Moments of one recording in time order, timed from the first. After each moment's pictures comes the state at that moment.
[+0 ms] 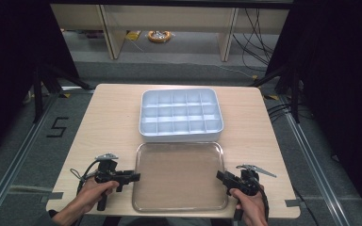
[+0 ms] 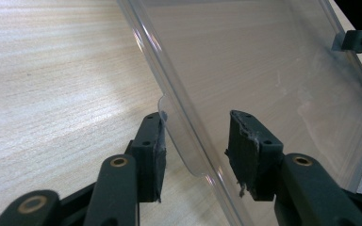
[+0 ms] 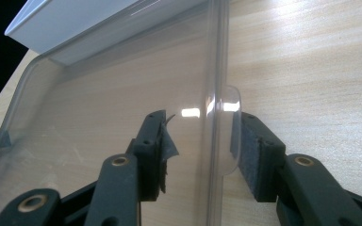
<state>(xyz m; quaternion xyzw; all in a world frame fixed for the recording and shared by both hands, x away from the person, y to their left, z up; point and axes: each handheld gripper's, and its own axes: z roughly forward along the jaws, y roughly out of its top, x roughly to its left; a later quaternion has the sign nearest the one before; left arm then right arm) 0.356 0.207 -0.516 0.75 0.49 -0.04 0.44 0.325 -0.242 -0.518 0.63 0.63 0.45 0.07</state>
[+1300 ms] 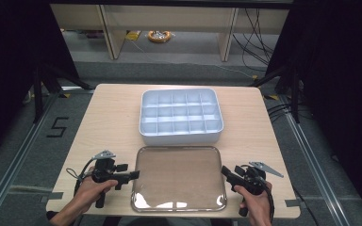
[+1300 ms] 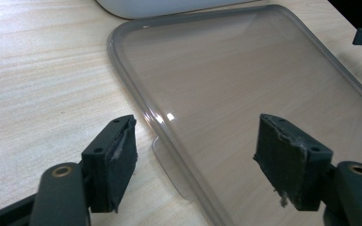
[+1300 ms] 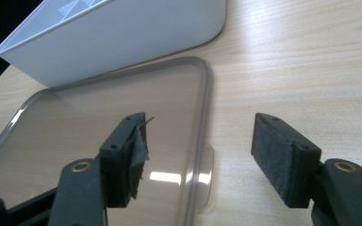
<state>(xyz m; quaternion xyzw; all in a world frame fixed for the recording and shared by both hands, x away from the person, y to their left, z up) 0.353 0.210 -0.502 0.75 0.48 0.02 0.46 0.318 -0.243 -0.493 0.66 0.59 0.46 0.09</state>
